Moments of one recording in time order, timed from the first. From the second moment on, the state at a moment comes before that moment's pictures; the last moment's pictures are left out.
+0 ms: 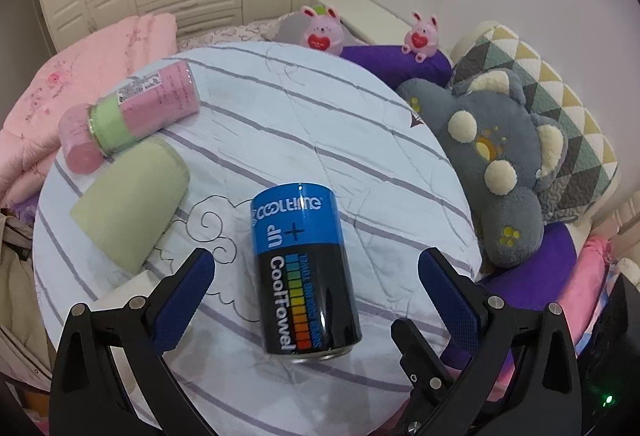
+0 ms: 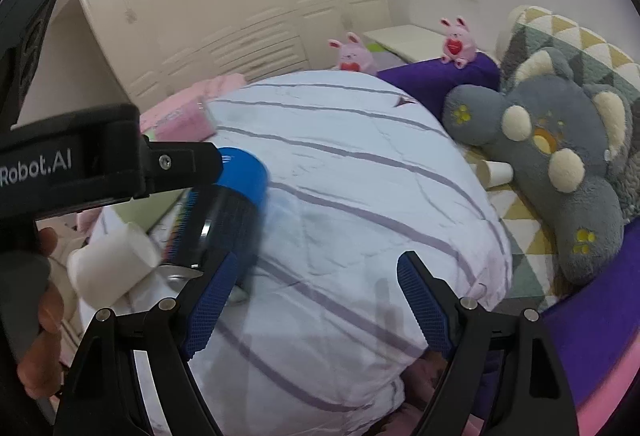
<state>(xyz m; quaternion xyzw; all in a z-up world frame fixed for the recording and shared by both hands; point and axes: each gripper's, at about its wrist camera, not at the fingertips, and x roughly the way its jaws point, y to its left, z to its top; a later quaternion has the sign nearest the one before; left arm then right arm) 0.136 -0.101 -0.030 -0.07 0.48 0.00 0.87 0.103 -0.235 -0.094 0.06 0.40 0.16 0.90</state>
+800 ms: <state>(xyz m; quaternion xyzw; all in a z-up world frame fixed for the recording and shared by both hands) 0.191 -0.094 -0.070 -0.06 0.56 0.03 0.83 0.119 -0.235 -0.109 0.09 0.42 0.15 0.89</state>
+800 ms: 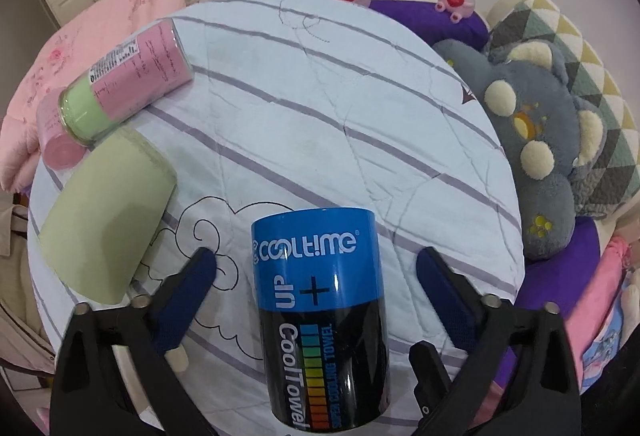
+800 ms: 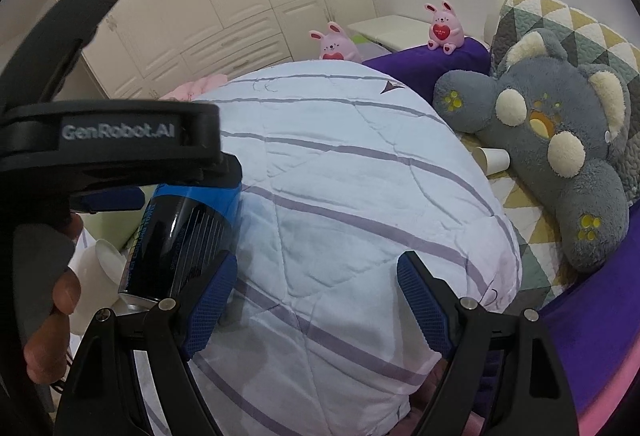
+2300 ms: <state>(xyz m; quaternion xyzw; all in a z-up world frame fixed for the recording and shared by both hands) 0.178 -0.050 -0.036 -0.08 0.46 0.05 0.88 0.121 -0.207 -0.109 0.07 0.42 0.16 0.89</state>
